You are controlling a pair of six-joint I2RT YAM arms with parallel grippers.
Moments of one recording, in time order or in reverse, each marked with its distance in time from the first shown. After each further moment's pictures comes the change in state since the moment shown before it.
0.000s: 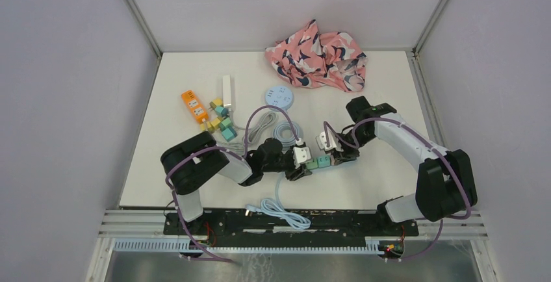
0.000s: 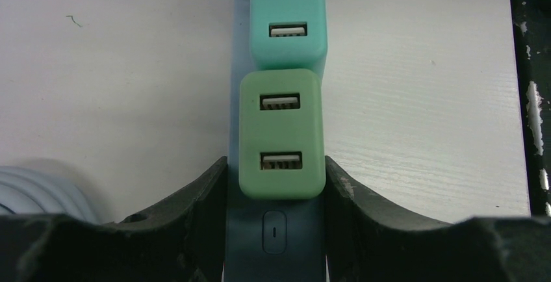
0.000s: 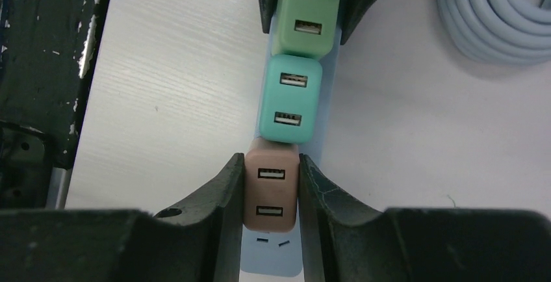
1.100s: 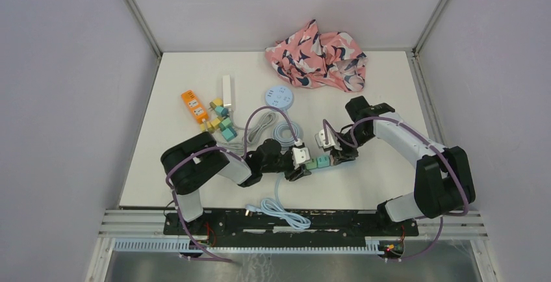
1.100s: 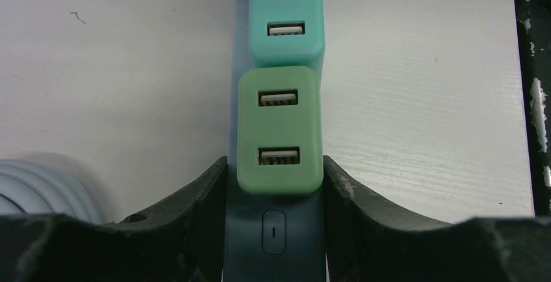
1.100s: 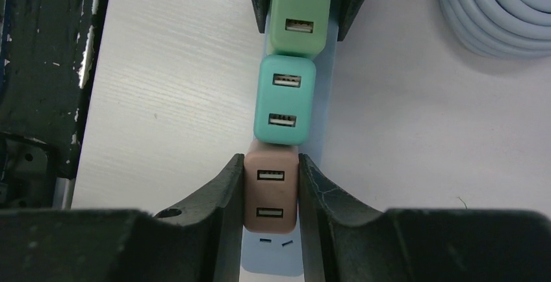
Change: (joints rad) left arm -0.005 0.001 -0.016 0.029 0.002 0.006; right arm -0.007 0.024 -0.006 -0.013 -0.036 -0.054
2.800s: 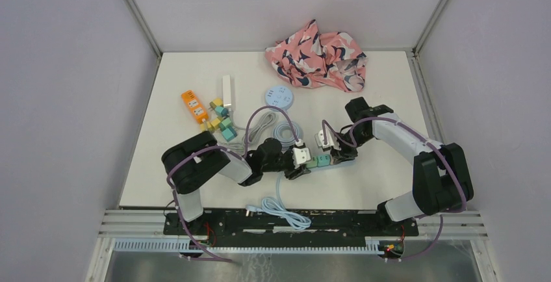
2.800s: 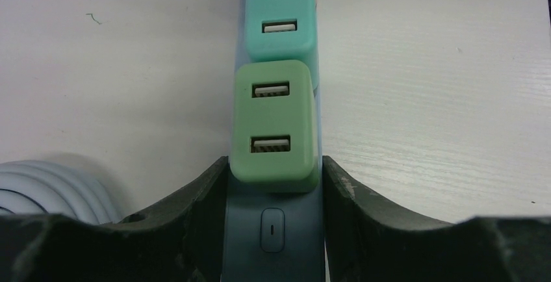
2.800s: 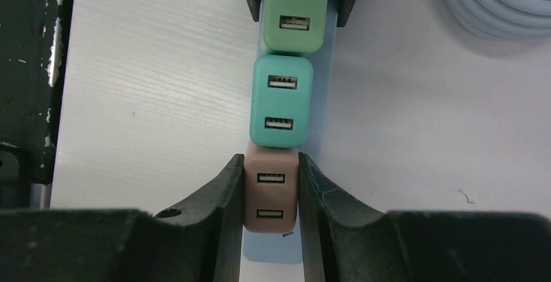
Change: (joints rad) left arm 0.012 0.011 0.014 -0.020 -0.012 0.039; right arm -0.011 0.023 -0.024 0.107 0.042 0.093
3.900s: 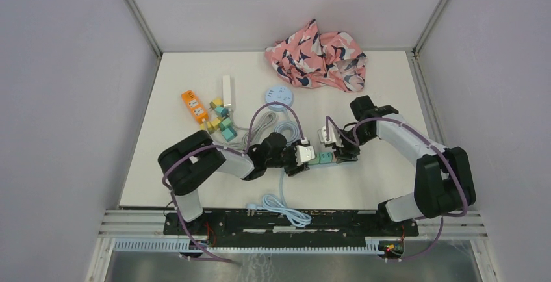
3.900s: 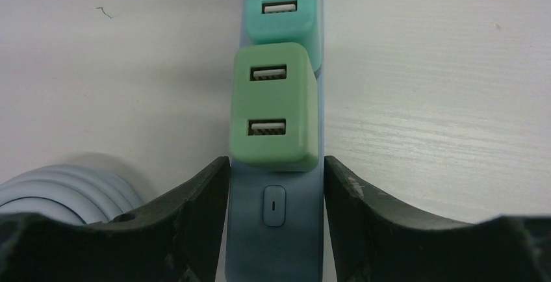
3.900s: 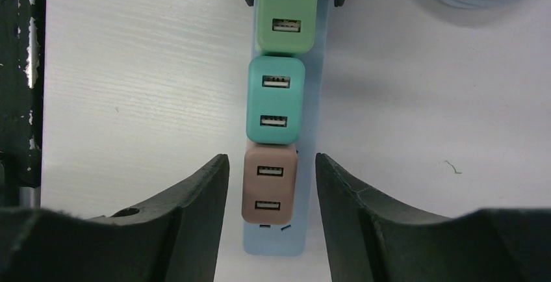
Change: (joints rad) left arm 0.005 -0.036 0.082 -0.217 -0.023 0.119; right arm -0.041 -0.034 -0.013 0.023 -0.011 0.006
